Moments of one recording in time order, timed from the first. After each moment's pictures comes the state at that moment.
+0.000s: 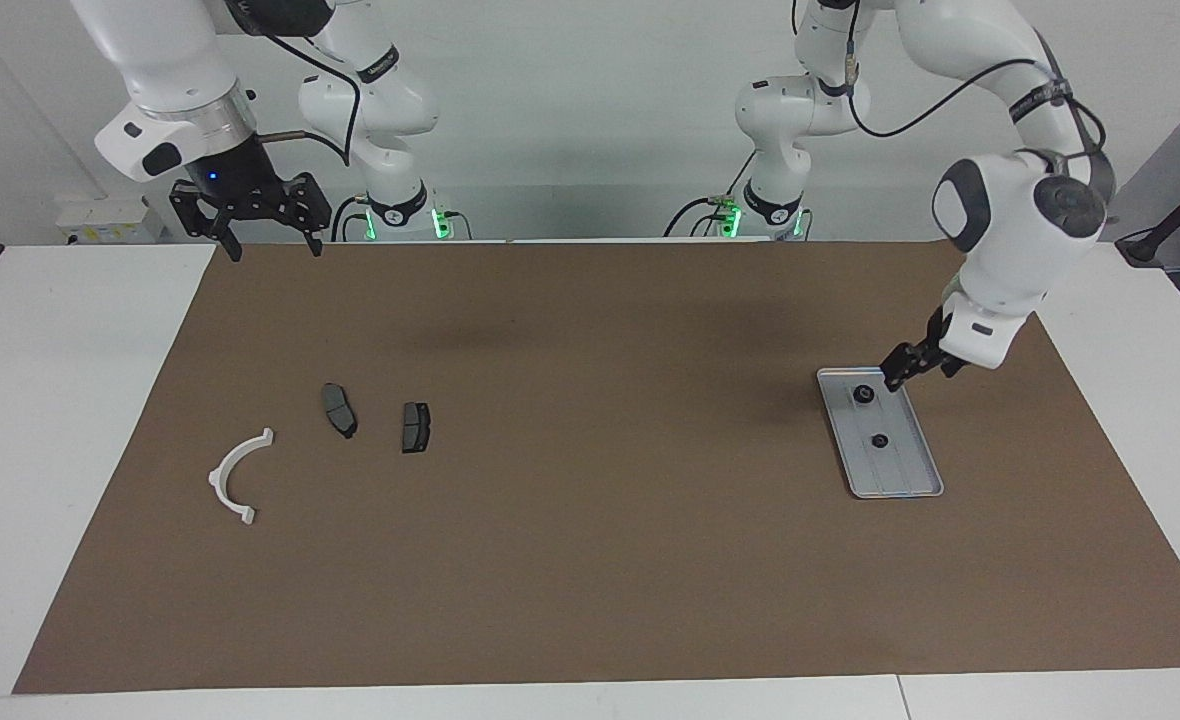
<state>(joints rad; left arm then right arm) -0.01 0.06 0.00 -1.85 0.03 1.87 -0.18 -0.04 -0.09 0.06 -1.65 0.00 1.55 -0.04</state>
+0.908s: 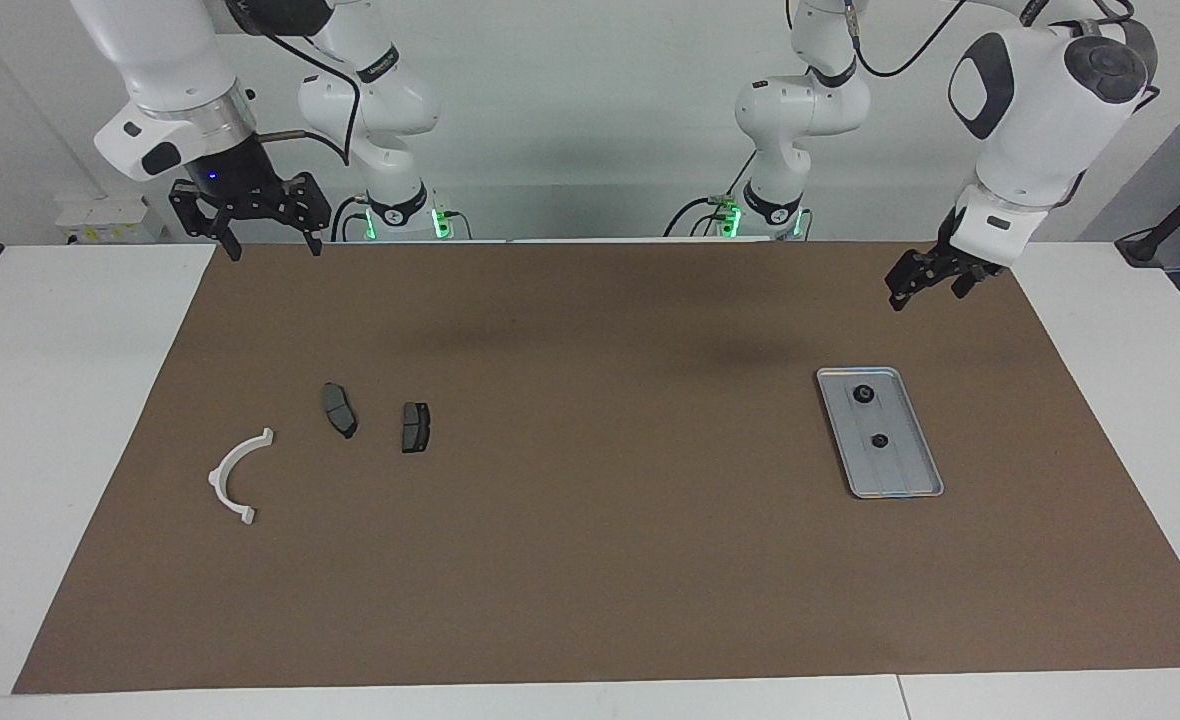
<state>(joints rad) -0.01 -0.02 -0.04 -1.75 0.02 1.67 -0.17 -0.04 -0.09 0.06 -1.65 0.00 1.55 -0.04</state>
